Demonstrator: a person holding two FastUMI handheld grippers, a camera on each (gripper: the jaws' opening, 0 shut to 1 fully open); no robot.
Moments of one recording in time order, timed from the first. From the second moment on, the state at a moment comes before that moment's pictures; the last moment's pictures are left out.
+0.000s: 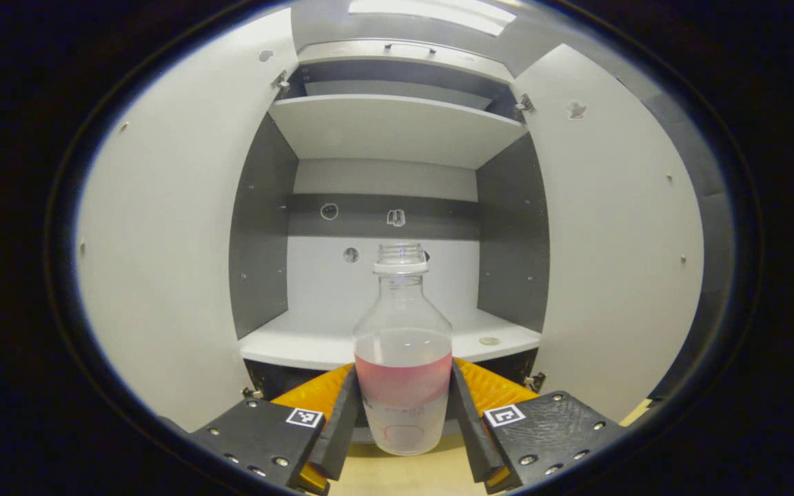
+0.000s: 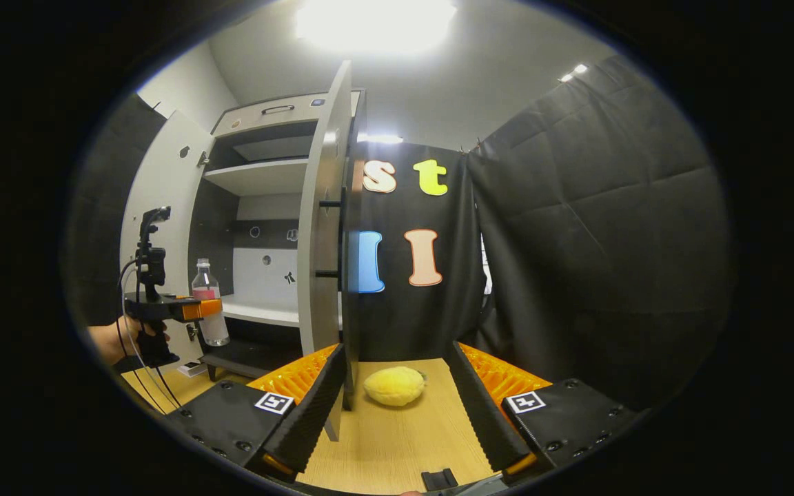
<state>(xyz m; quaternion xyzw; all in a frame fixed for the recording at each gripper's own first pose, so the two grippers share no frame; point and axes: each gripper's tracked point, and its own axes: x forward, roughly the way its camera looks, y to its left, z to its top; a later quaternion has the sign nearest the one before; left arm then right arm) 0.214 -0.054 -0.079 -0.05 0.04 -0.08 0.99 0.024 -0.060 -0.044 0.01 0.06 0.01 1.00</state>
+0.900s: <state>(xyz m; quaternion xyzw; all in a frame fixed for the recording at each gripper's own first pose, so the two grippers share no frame) 0.113 -0.081 -0.255 -0.07 0.12 -0.10 0.99 -0.008 -0.063 -0.052 -0.03 0.07 0.03 1.00</state>
